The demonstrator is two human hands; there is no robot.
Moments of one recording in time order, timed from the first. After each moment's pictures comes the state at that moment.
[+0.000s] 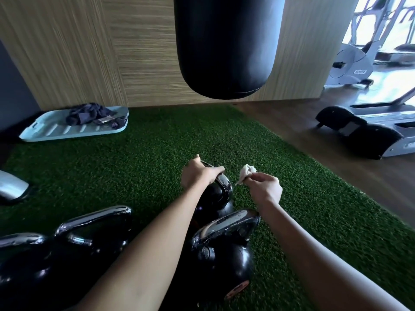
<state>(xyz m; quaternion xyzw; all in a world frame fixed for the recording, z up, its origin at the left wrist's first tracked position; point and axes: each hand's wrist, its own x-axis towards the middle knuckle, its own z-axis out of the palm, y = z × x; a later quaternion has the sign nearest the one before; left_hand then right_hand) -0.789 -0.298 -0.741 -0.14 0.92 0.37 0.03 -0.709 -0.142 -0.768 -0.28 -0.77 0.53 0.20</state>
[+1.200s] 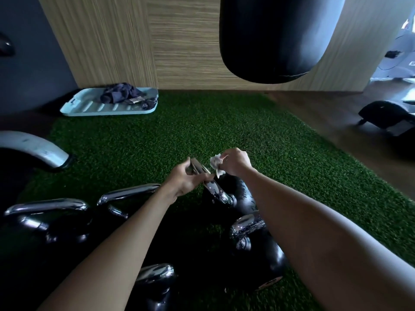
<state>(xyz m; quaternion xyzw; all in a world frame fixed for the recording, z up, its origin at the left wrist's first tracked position) -0.755 -0.459 -0.773 -0.01 0.86 0.50 0.11 -0.827 -0.270 -0.784 -0.08 -0.95 0.30 -0.02</state>
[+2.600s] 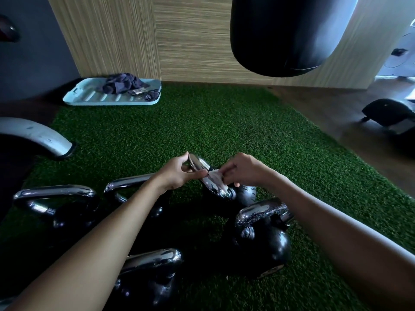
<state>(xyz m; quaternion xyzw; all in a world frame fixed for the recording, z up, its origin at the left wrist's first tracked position) -0.745 -0.494 -0.772 0.05 0.85 0.50 0.15 -0.745 -0.259 -0.752 0.17 -0.92 0.33 -0.13</state>
